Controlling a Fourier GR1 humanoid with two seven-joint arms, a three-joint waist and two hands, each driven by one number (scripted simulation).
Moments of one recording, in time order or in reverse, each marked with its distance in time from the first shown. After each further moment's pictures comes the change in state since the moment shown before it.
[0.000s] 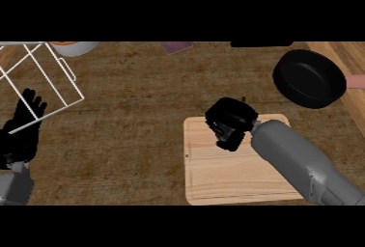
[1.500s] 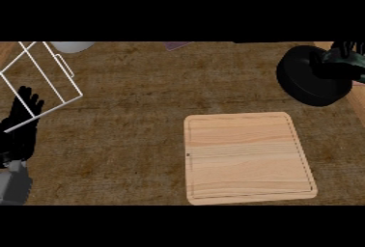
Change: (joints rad) left arm -0.002 -0.006 0.020 -0.033 -0.003 0.005 0.022; right arm 0.098 -0.506 -0.476 -0.435 -0.019 -0.304 0.700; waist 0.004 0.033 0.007
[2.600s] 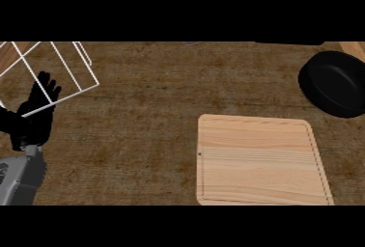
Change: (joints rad) left arm -0.102 -0.036 -0.037 0.021 -0.033 -0.022 0.017; right arm 0.050 -0.065 -0.186 0.467 -0.103 0.087 -0.432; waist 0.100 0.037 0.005
